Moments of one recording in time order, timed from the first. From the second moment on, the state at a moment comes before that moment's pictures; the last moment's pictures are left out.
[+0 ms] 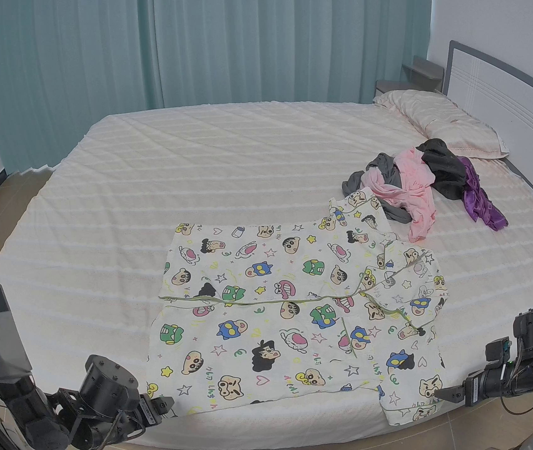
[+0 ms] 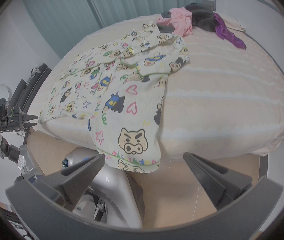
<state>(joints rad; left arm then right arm) -0.60 1.89 -0.02 -0.86 0.27 -0.96 0.06 1.67 -0.02 -0.68 0.18 -0.02</state>
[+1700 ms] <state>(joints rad) -0.18 2.12 -0.65 -0.77 -0.13 -0.68 0.08 1.63 -0.05 -0.69 0.19 0.05</state>
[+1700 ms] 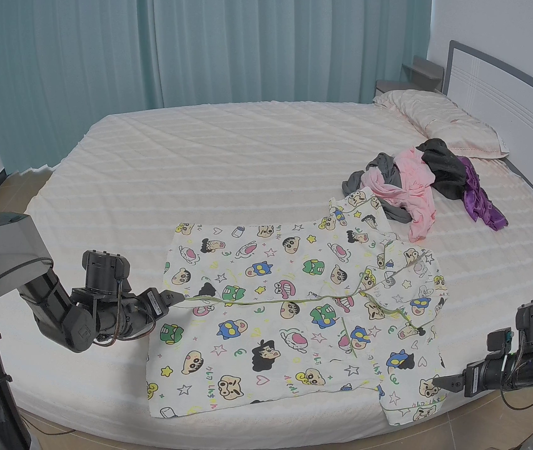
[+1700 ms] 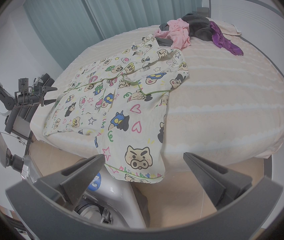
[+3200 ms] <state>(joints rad) -0.14 2.16 -0.69 -0.77 -0.05 -0.69 0.09 1.62 -0.05 -0.69 0.18 0.05</state>
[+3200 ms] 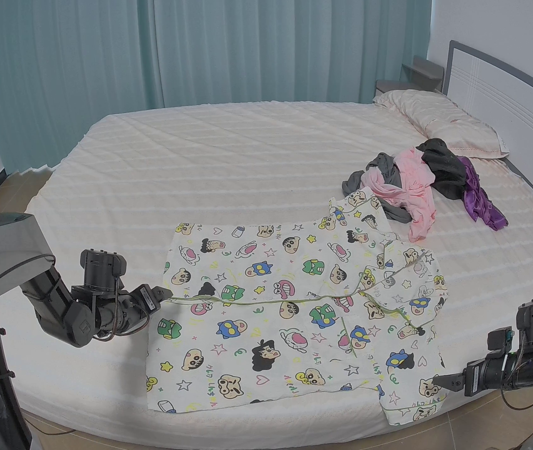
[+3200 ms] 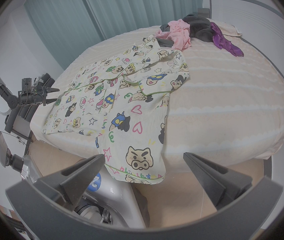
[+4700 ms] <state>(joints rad) -0.17 2.05 -0.65 -0.77 -0.01 -0.77 0.09 1.72 -0.42 -0.74 0.16 0.43</state>
